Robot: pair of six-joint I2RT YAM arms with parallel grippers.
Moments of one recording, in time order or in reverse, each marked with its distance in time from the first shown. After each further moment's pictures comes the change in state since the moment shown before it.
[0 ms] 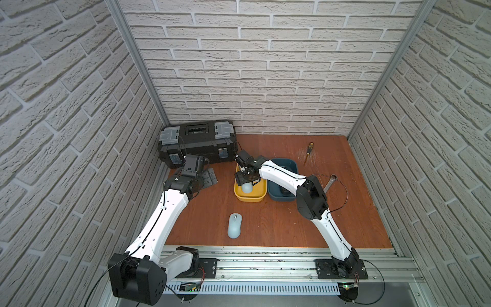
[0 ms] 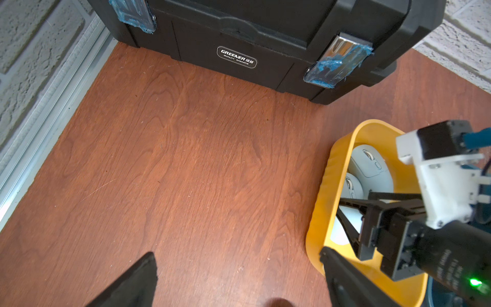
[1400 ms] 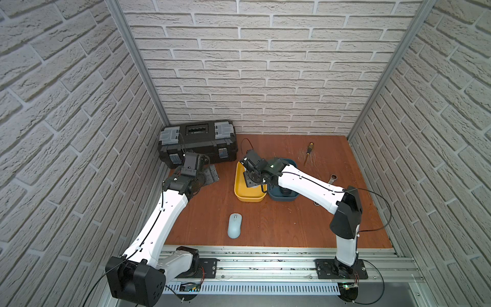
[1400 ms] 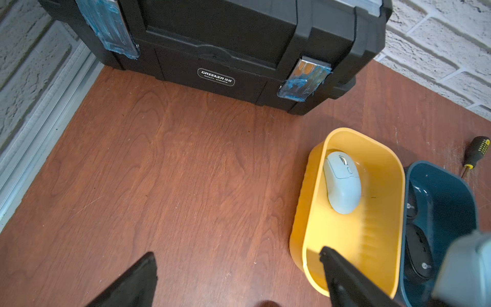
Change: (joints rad) left arm -0.018 -0.006 0.053 0.007 0.015 0.026; right arm 0.089 -0.404 -0.270 -0.046 0.185 0.133
